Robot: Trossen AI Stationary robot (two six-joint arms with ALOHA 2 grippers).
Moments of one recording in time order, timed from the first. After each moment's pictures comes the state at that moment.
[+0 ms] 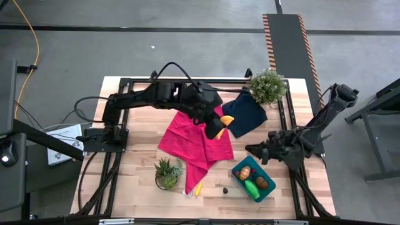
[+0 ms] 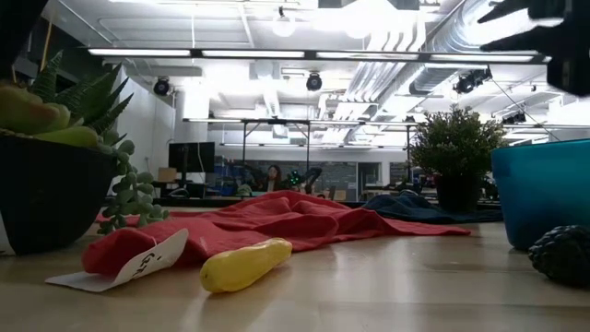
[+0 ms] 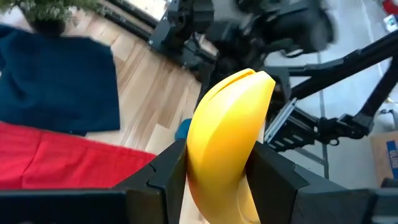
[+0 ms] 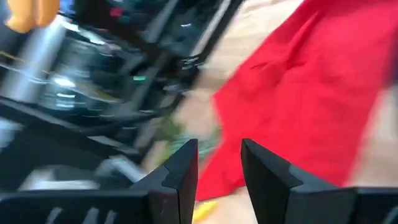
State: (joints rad) left arm 0.09 1.96 2.34 -1.05 0.08 -0.55; right arm 0.83 0.91 0.46 -0.02 1.00 1.36
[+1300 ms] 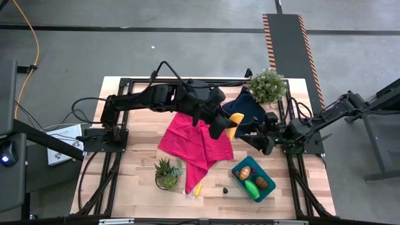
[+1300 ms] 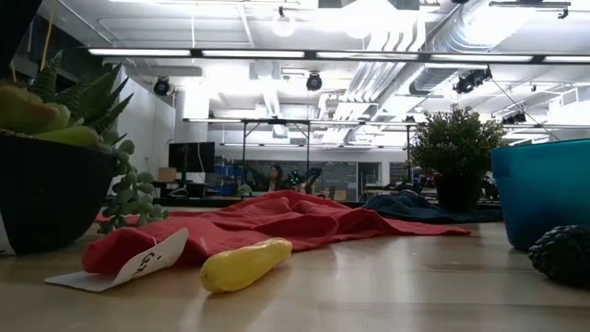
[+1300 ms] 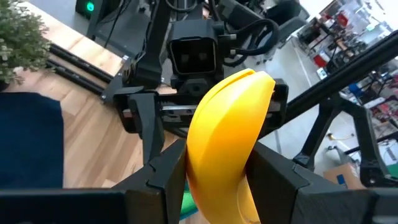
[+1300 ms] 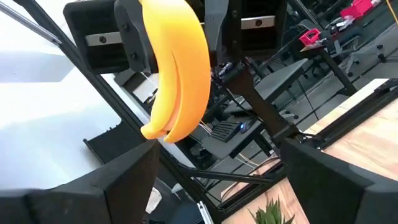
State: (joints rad) left arm 0.04 1.95 2.34 -0.79 0.07 -0.61; right arm 0.44 0.92 0.59 0.60 0.45 0.60
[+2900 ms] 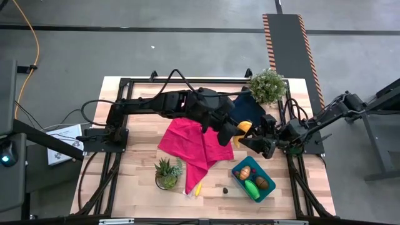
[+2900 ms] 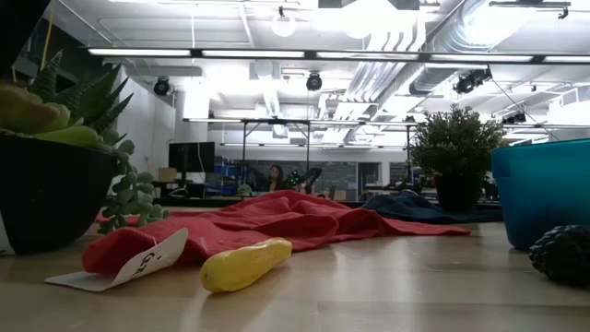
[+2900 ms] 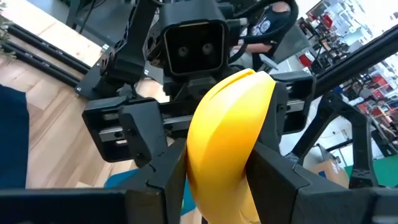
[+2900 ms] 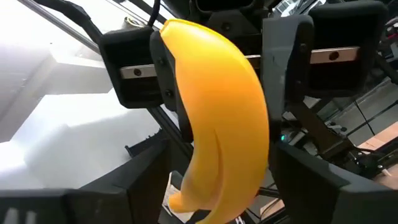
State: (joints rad) left arm 0.03 2.02 2.34 -0.70 0.11 -0.66; right arm 0.43 1.05 0.60 0.86 0.34 0.59
